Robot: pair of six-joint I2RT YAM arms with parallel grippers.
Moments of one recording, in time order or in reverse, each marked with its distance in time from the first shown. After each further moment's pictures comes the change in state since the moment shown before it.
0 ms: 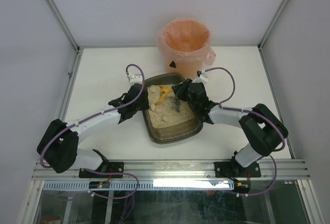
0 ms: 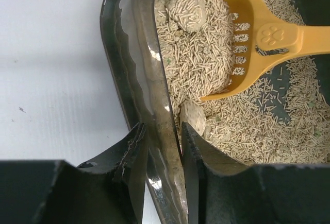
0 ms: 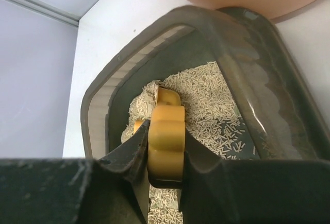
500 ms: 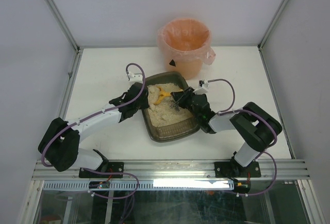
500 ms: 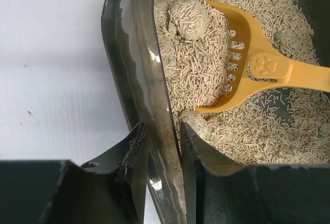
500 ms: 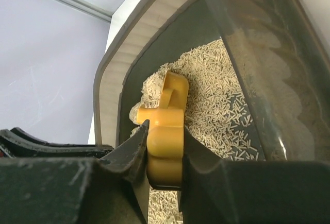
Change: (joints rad) left arm 0.006 0.027 0.023 -0.006 -0.030 0.006; right arm 0.024 0.089 -0.199 0.436 -0.050 0.074
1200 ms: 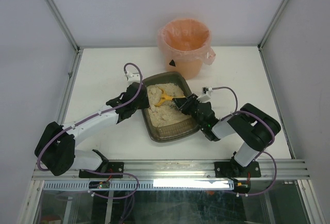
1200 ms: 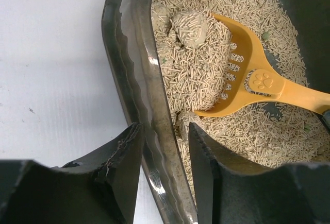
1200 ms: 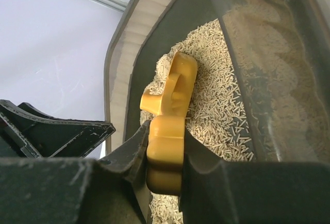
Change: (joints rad) left arm 0.000 -0.052 -0.001 -0.025 0.011 -0.002; right arm 0.013 0.006 -0.159 0.224 -0.029 0.060
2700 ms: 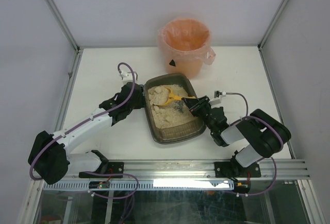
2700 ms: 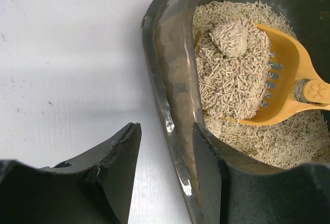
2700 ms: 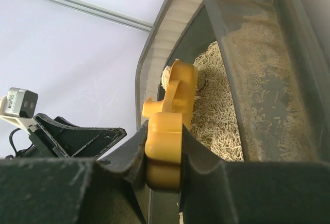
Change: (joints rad) left arm 0.013 -0.108 0.001 -0.076 -0.010 -0.001; right arm -0.098 -0.095 -0.156 0.163 -0.057 0.130
